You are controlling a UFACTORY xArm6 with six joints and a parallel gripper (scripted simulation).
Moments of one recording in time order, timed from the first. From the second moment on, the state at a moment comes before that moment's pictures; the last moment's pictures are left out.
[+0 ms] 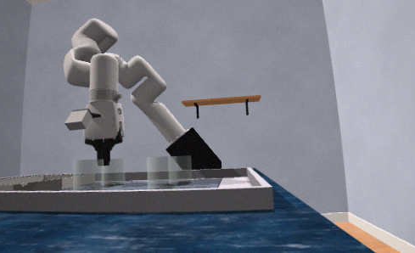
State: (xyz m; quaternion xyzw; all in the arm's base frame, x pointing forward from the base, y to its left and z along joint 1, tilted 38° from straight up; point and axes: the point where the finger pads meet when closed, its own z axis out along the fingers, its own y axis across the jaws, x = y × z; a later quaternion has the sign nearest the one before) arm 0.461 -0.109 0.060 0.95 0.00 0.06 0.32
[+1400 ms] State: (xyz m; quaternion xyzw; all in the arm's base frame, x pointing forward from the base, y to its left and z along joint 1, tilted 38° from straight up) arm 0.456 -0.109 0.060 0.95 0.00 0.06 0.32
